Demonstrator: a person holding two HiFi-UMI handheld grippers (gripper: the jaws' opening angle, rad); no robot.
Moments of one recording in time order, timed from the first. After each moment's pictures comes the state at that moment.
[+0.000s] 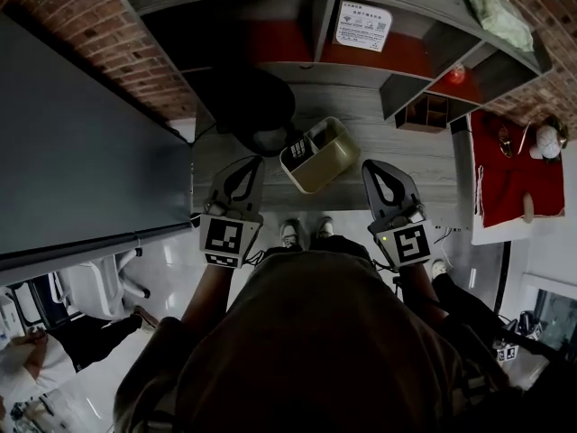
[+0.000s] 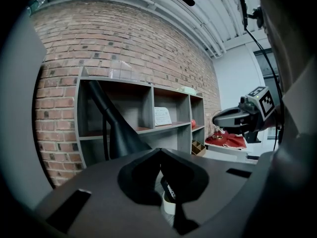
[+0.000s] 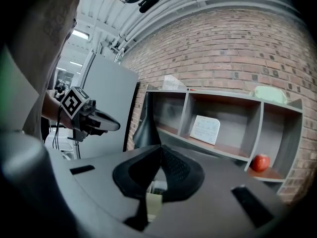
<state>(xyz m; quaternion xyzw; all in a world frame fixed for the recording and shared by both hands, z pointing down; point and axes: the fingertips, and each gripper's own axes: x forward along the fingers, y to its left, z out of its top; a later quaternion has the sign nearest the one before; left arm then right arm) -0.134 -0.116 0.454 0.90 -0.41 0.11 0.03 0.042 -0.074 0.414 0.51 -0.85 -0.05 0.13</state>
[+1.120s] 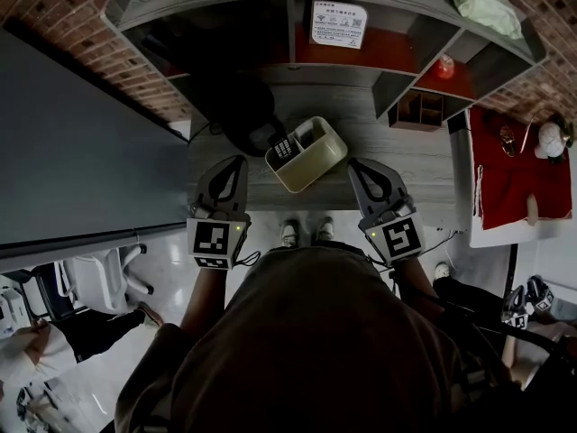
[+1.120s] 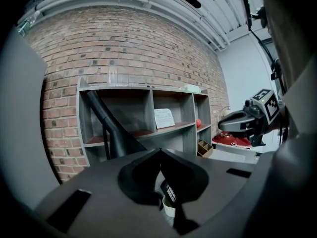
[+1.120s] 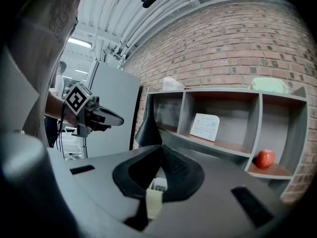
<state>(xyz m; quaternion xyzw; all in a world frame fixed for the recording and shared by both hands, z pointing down) -0.116 -0.108 0.433 0.88 -0.46 0.13 0.01 0.071 -0.069 0.420 0.47 -0.88 -0.04 0.12</state>
